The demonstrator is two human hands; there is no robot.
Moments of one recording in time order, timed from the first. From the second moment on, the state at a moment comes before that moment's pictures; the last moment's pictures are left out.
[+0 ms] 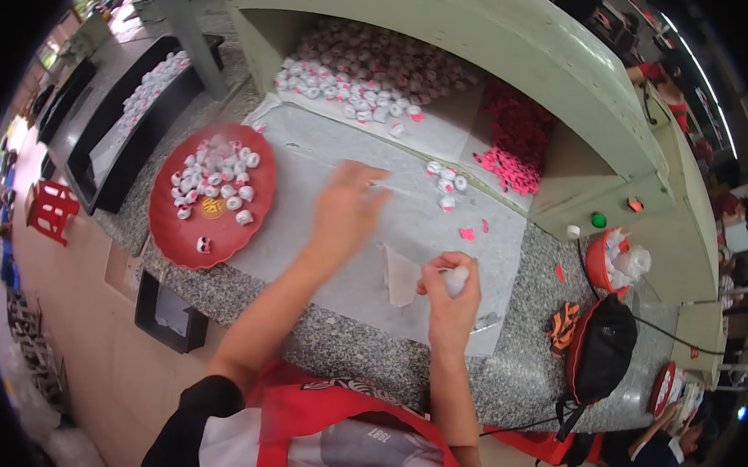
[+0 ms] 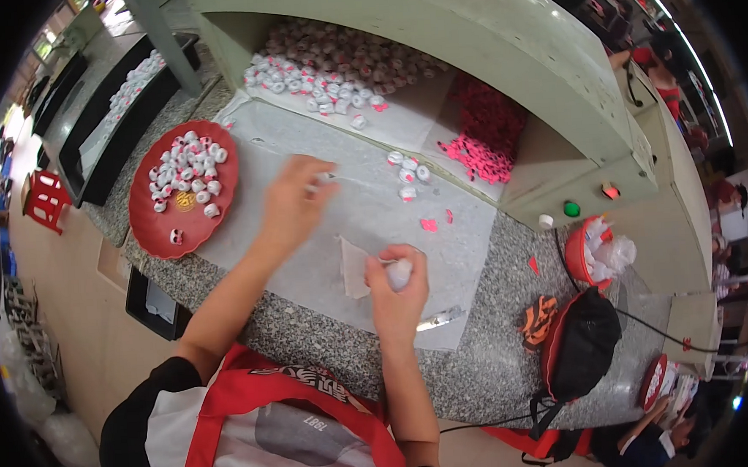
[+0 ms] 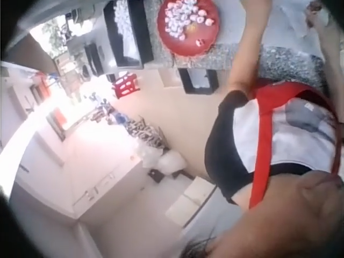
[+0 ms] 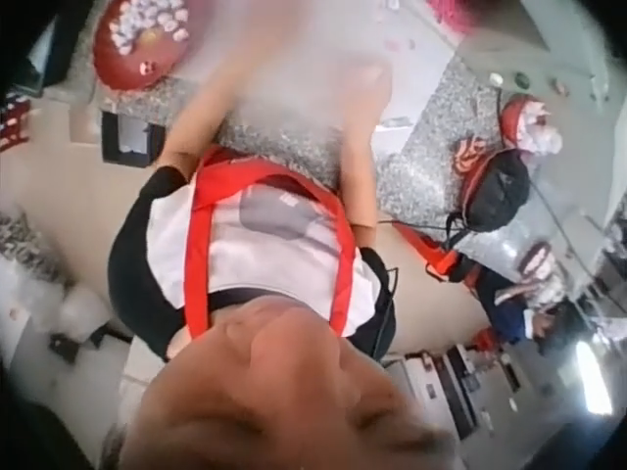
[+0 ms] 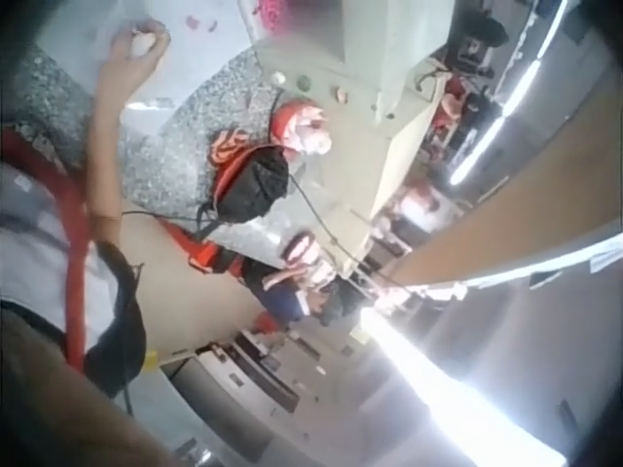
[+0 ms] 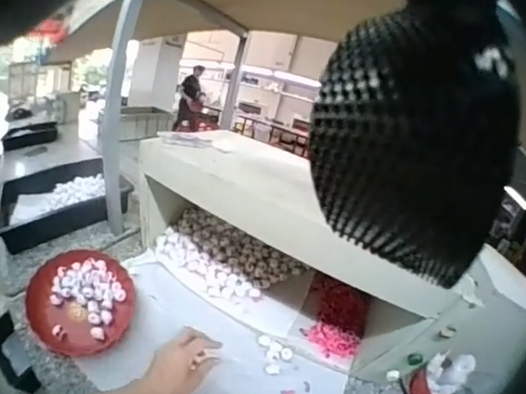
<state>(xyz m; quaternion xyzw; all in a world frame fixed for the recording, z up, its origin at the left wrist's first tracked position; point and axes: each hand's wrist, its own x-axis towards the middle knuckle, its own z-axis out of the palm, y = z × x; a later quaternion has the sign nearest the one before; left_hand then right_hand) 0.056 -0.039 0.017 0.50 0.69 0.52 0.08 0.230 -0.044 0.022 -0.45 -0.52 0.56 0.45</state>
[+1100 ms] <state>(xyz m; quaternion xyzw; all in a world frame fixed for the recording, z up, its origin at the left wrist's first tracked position) 0.110 -0.106 0.053 0.38 0.45 0.69 0.42 0.263 -0.090 0.078 -0.37 -0.72 0.24 0.54</state>
